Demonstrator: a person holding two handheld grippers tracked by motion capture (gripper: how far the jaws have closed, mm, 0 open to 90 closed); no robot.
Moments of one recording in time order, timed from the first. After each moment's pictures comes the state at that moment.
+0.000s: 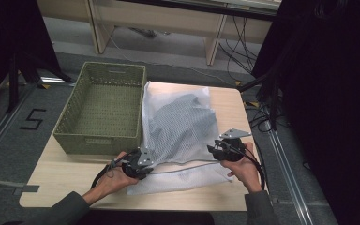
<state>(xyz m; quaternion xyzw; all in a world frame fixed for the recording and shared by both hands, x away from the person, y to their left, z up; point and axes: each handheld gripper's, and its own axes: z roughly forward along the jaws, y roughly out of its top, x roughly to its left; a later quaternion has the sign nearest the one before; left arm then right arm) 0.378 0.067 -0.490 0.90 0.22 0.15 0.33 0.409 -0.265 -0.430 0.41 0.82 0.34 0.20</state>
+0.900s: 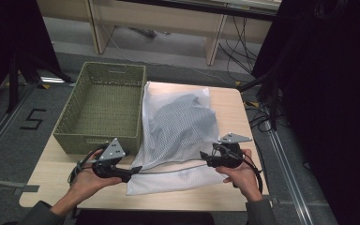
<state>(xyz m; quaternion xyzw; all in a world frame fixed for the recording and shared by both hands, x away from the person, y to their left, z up) 0.344 0.130 -0.440 0.83 0.30 0.15 0.45 0.387 -0.251 -0.426 0.41 0.81 0.38 0.17</state>
